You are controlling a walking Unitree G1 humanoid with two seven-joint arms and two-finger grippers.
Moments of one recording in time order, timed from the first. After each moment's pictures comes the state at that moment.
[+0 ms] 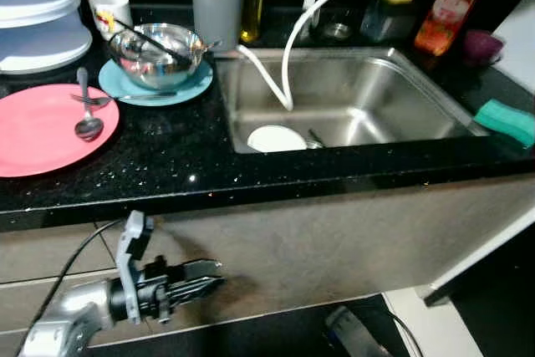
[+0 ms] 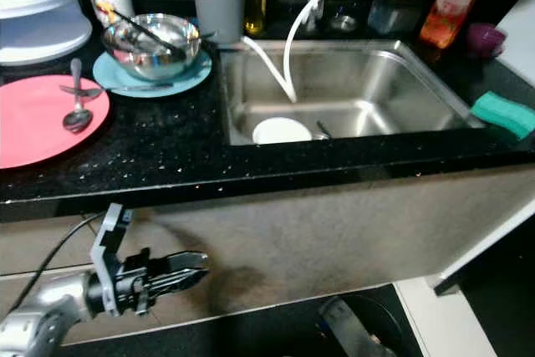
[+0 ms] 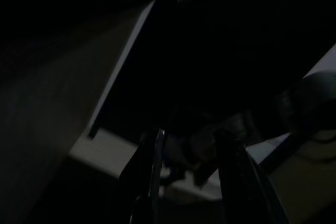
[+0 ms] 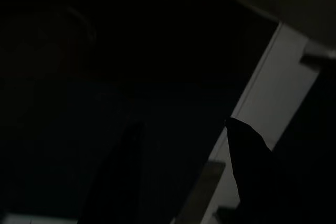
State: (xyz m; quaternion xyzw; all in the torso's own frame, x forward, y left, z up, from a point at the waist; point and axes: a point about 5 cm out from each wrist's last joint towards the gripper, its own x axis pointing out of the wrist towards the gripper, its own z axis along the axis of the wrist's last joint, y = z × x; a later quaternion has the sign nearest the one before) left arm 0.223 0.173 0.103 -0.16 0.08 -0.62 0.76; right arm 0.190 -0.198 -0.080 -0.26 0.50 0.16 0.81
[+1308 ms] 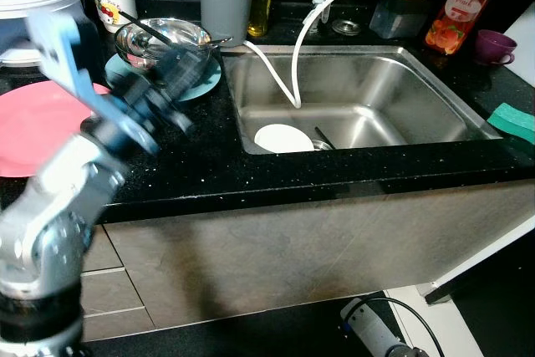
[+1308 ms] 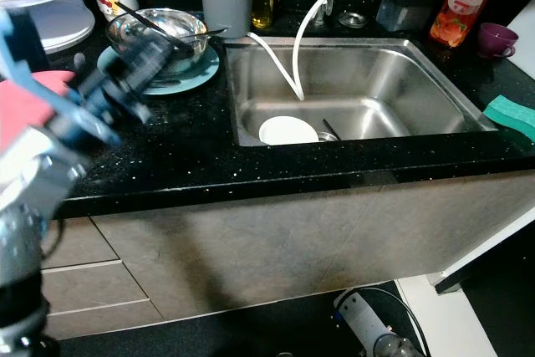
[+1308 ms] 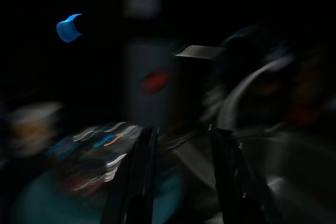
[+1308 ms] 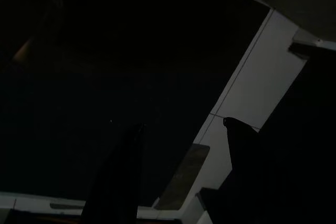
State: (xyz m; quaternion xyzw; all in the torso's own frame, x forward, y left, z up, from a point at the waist) left arm 0.284 0.188 0.314 0.02 -0.24 -0.14 0.96; right arm 0.195 -0.228 -0.071 -0.28 0.50 0.16 0.80
